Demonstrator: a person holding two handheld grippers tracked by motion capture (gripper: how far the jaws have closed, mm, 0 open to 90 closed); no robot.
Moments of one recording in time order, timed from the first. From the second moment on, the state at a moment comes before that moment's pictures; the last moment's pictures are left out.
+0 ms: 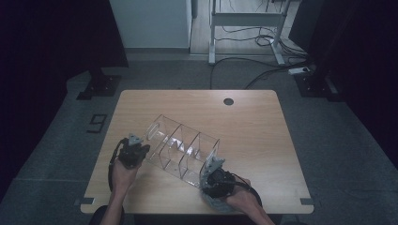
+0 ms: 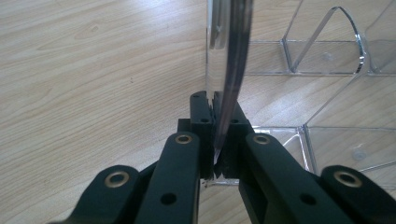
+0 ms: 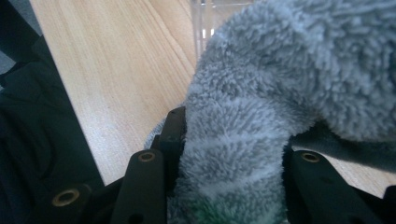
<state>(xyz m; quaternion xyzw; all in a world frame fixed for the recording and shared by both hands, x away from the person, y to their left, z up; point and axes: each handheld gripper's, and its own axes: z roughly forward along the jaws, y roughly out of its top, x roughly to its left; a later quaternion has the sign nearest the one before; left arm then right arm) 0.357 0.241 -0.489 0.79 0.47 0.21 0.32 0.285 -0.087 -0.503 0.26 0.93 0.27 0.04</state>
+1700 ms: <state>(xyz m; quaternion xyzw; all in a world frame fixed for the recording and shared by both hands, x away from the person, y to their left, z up) 0.359 0.250 -0.494 0.79 0.46 0.19 0.35 0.334 -0.200 -0.417 0.38 0.85 0.33 0.16</state>
